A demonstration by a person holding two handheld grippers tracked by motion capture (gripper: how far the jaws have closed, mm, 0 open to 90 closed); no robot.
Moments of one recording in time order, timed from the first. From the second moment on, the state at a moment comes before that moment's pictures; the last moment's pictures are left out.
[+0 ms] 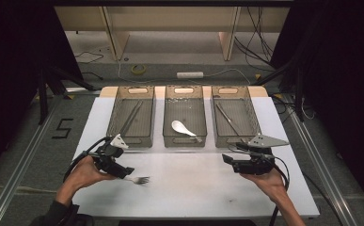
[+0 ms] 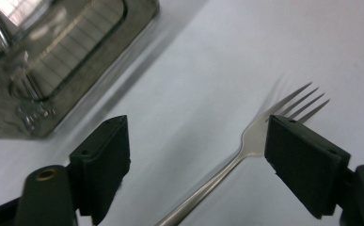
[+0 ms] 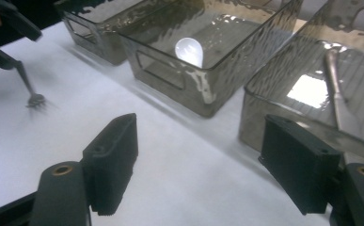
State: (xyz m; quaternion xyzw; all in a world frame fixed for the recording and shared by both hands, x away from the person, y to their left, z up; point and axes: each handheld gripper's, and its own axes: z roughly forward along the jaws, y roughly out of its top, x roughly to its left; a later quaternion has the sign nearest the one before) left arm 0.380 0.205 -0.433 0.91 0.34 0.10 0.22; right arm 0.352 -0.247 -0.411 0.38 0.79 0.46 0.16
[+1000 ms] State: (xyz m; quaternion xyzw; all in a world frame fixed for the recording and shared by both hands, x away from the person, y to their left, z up) left arm 0.379 0.208 -0.456 0.94 0.30 0.06 0.10; right arm 0.328 -0.236 -0.427 0.36 0.80 0.47 0.13
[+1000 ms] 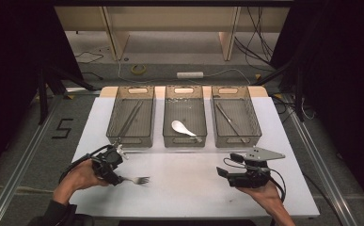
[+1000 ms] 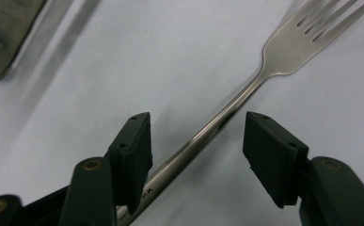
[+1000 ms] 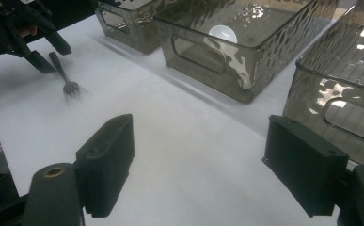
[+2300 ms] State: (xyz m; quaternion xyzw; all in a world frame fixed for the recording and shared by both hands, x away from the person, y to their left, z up) left arm 0.385 0.206 -0.460 0.94 0.32 0.00 0.10; right arm 0.329 -0.232 -0.429 0.35 0.81 0.46 0.13
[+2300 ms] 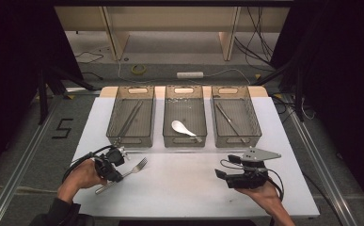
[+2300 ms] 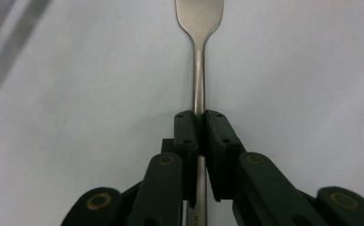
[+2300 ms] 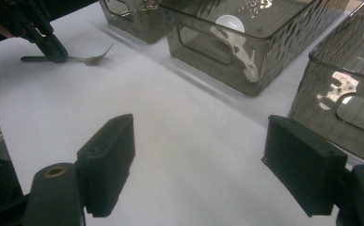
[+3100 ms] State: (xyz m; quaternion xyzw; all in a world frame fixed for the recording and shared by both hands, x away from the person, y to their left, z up) left arm 0.394 0.114 -0.427 0.95 0.27 -0.06 0.15; right arm 0.306 -0.184 -0.421 0.24 0.84 0.45 0.15
